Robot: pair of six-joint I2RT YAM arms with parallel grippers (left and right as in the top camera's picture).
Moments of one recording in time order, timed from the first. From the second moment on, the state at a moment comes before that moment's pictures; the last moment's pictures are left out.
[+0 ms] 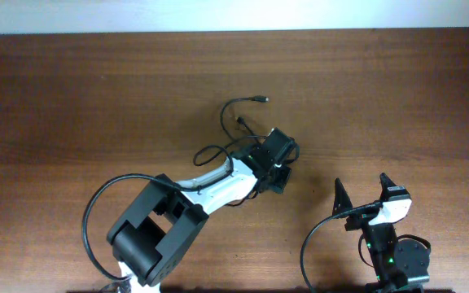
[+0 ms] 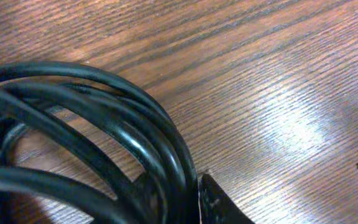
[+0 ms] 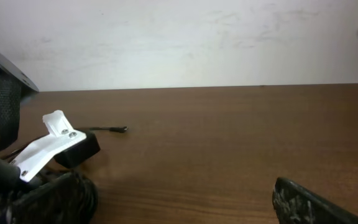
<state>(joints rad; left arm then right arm) -0.77 1.96 1.16 -0.34 0.00 -0.31 0.11 0.01 0.01 -0.07 -0.04 0.11</state>
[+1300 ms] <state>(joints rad) -0.50 1.82 1.78 -1.08 0.15 -0.29 0.11 0.01 0.01 -0.07 -0.04 0.11</state>
